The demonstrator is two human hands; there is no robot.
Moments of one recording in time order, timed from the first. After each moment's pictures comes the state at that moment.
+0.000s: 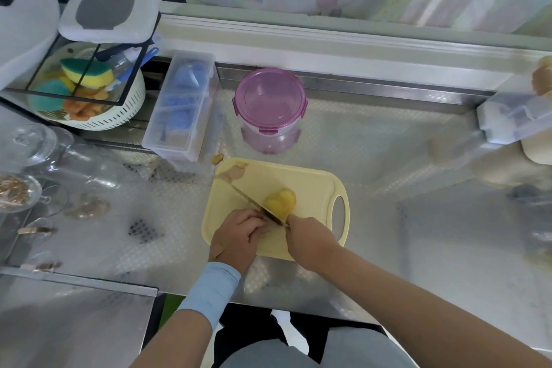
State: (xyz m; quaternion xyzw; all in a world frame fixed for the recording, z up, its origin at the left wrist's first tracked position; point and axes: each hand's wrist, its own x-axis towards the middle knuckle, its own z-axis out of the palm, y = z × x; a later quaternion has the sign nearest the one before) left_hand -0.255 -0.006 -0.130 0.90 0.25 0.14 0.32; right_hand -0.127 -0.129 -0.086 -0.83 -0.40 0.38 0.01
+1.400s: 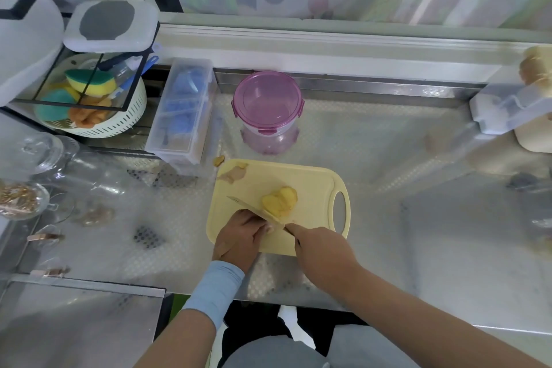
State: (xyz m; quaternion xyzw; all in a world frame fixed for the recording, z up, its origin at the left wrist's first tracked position) left_hand -0.259 -0.002 -0.135 0.93 0.20 0.17 0.27; right_hand -0.150 -0.160 -0.049 -0.86 -0.38 0.34 0.07
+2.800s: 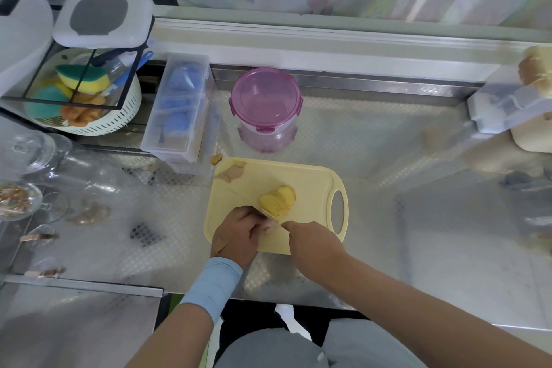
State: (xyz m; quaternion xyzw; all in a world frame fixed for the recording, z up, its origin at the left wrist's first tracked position) left_hand -0.255 0.001 -0.127 0.90 0.24 0.12 0.33; right_hand -0.145 -0.144 -0.056 -0.85 -0.37 0.38 0.06
